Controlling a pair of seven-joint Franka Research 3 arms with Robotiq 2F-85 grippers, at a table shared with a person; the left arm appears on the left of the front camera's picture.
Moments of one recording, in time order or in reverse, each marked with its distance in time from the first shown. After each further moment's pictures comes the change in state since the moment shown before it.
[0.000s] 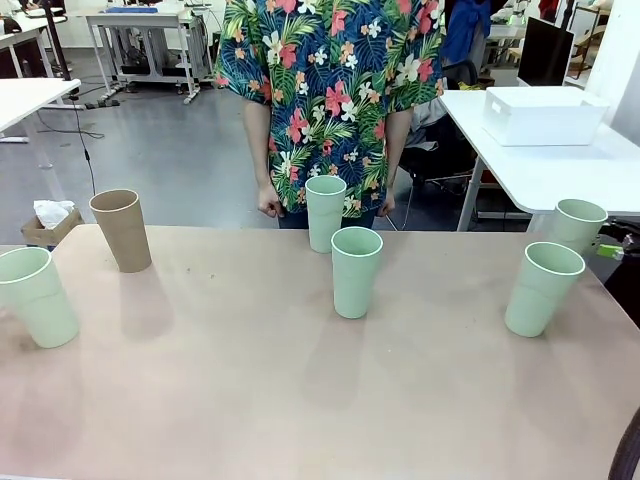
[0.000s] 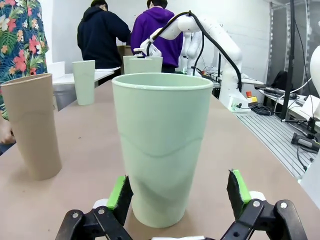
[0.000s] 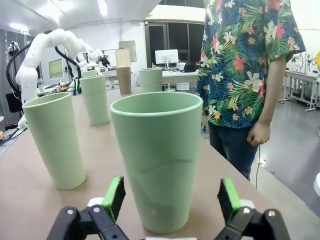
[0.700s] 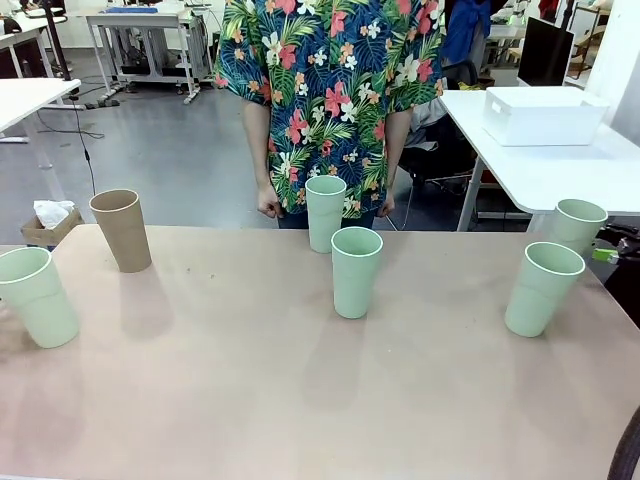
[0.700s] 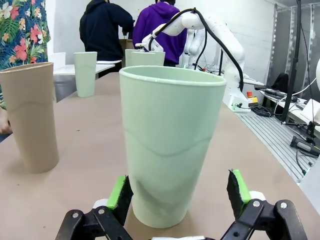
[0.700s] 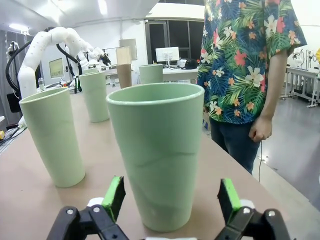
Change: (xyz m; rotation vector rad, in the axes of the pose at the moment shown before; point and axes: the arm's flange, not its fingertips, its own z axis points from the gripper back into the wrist) left arm -0.002 0.005 -0.007 0.003 0.019 0.051; right arm -0.008 -0.001 -0.006 0.004 0.016 -0.014
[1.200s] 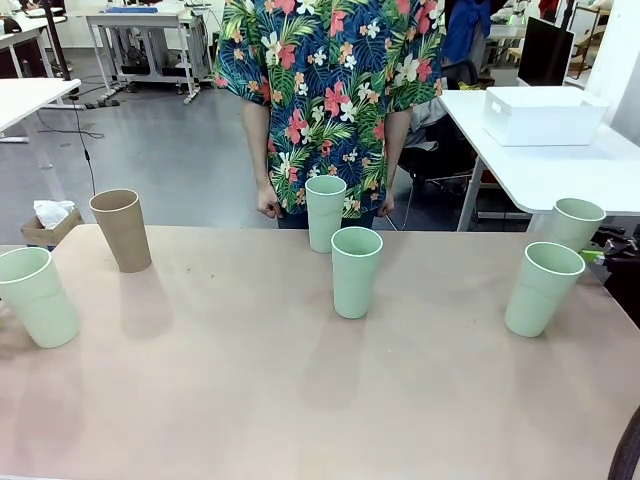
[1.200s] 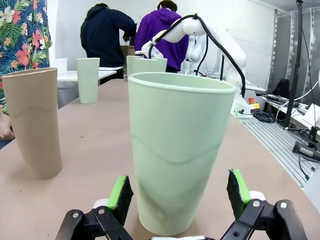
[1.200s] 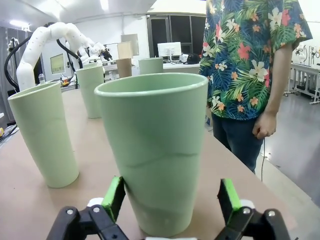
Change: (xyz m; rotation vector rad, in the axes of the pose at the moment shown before) left arm -0.001 0.006 -0.004 0.006 -0.039 -0.006; right arm -0.005 -0.006 -0.019 0.010 0.022 0.000
